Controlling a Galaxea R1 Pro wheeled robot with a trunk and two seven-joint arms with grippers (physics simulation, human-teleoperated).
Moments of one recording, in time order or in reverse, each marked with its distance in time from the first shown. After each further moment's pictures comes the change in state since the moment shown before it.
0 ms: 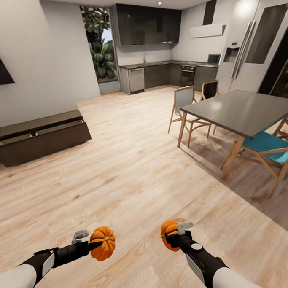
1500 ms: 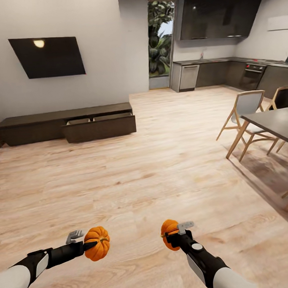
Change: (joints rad) left arm 0.000 0.036 -0.001 0.000 0.000 -0.006 0.005; right arm 0.002 -0.004 0.001 -0.004 0.006 -0.009 0.001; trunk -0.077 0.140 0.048
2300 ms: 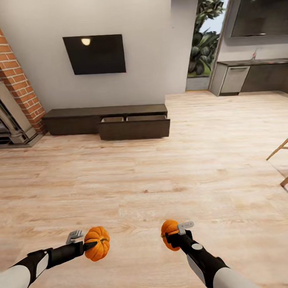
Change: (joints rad) left arm 0.000 0.000 -0.001 0.000 0.000 0.000 0.000; right arm 0.000 0.000 0.000 0.002 0.000 0.000 0.000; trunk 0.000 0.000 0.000
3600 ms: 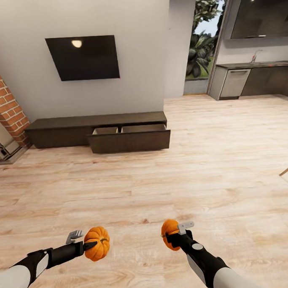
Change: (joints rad) left arm 0.000 0.000 0.000 0.000 0.000 -0.001 0.002; right arm 0.000 -0.002 -0.001 0.000 -0.001 -0.005 0.000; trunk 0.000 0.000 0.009
